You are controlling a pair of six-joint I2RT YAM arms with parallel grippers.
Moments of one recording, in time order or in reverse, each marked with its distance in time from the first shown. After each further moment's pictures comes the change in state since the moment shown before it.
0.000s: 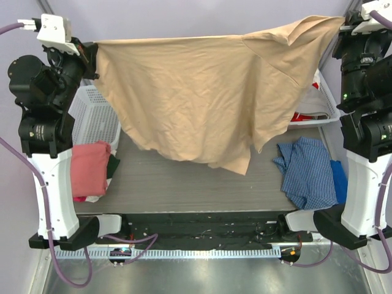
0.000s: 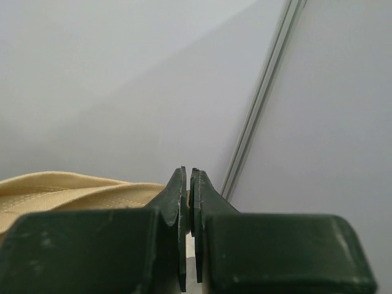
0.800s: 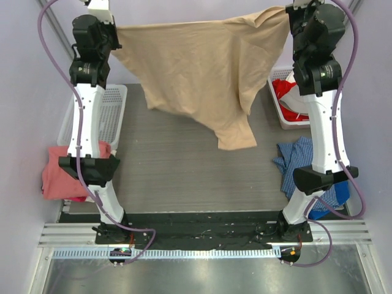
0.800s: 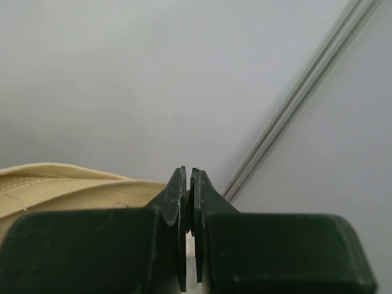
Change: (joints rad) left arm -0.014 0.619 0.336 0.072 -0.225 0.056; right arm -0.036 0.429 0.160 0.085 0.017 -0.080
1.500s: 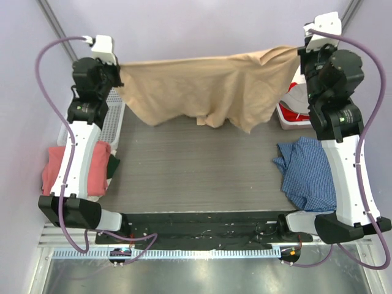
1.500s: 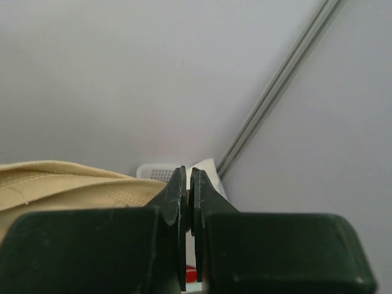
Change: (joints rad) left arm 0.000 -0.495 -0.735 0.226 0.082 0.004; right arm -0.005 -0.472 -0.579 0.042 -0.039 0.074
